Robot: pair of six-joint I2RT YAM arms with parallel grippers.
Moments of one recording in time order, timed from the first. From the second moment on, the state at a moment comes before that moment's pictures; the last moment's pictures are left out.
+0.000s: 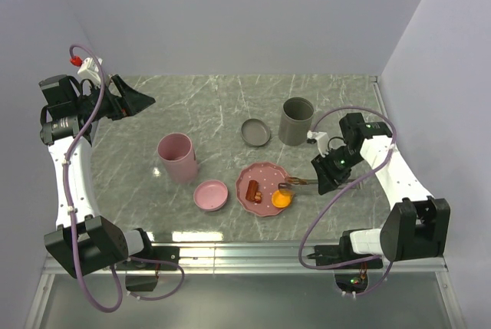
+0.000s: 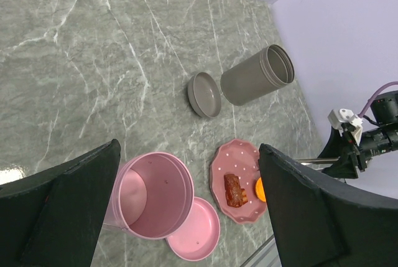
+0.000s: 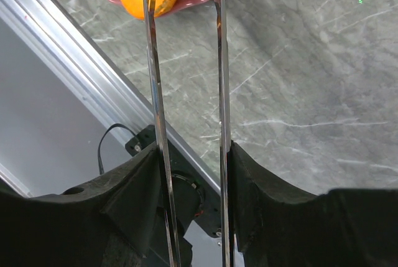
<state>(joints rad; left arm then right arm) 0.38 1.24 1.31 -0.54 0.96 -0.25 0.08 1.31 1.06 -1.29 -0.50 -0.65</state>
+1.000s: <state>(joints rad) 0.38 1.23 1.31 -0.53 0.97 -0.25 0.07 1.32 1.04 -1.30 -0.50 -0.68</state>
